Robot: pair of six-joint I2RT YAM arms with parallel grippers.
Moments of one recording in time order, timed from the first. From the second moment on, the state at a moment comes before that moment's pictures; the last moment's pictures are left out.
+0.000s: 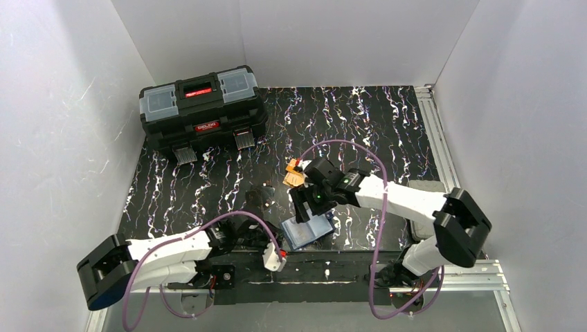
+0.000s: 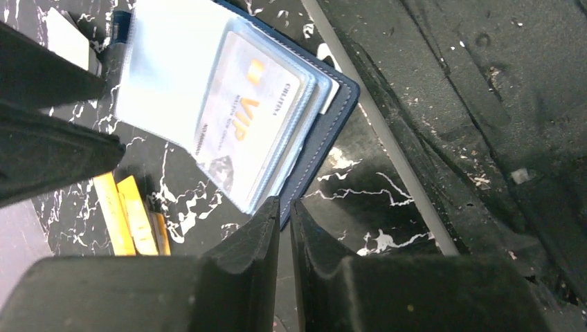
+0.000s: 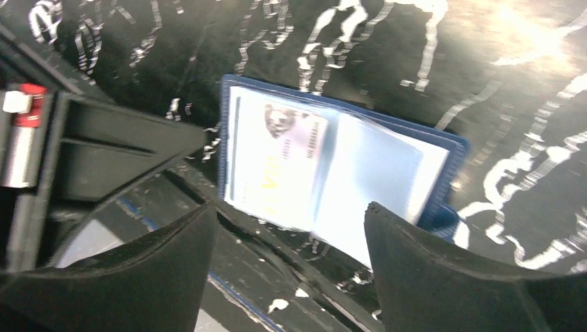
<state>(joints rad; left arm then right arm) -1.00 1.00 0.25 -0.01 0.35 1.26 0.95 1.49 0.98 -0.51 -0.21 0.42</state>
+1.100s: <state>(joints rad) -0.76 0.99 0.88 -0.85 0.23 0.87 0.94 1.50 0.94 -0.70 0.22 0.50</state>
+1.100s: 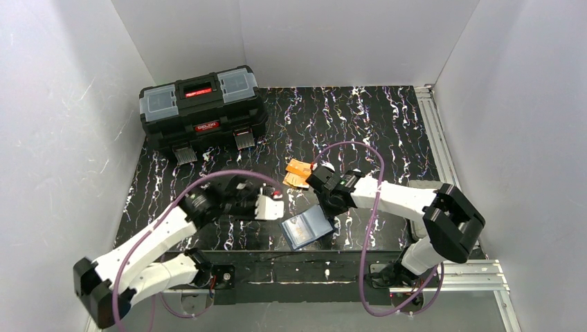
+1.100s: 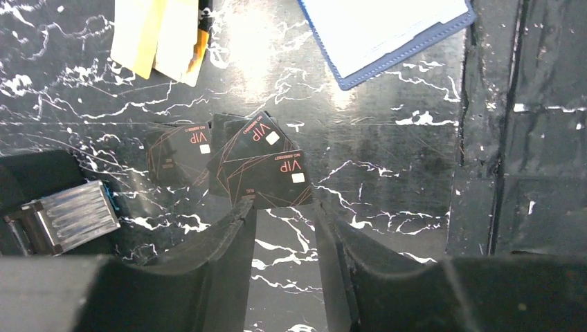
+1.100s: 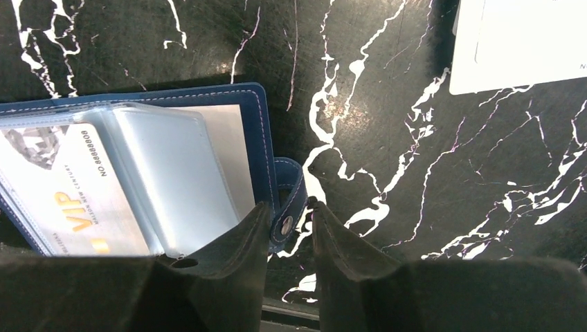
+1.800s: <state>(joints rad) -0.87 1.08 0.60 -0.57 0.57 1.38 0.82 1.52 0.88 -0.64 0.08 0.49</state>
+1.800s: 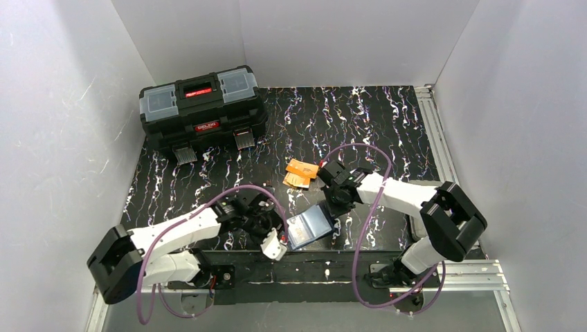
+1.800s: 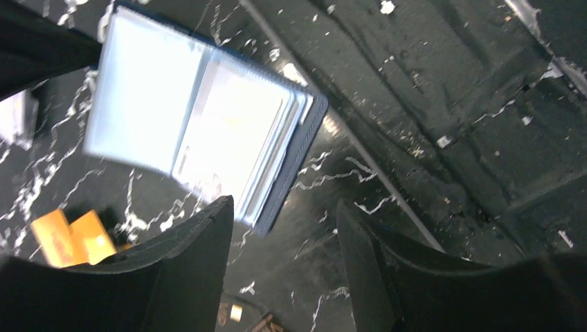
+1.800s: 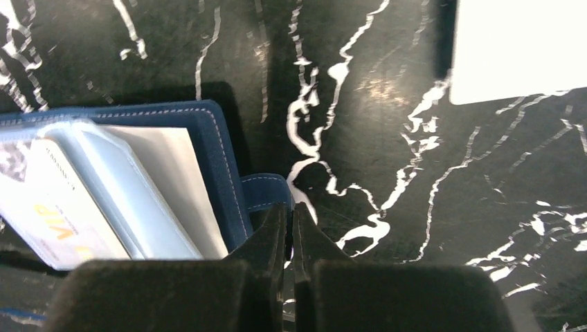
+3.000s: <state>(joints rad) -1.02 1.15 0.34 -0.15 0.54 1.35 0.93 1.49 0.88 -0.61 -0.08 0.41</state>
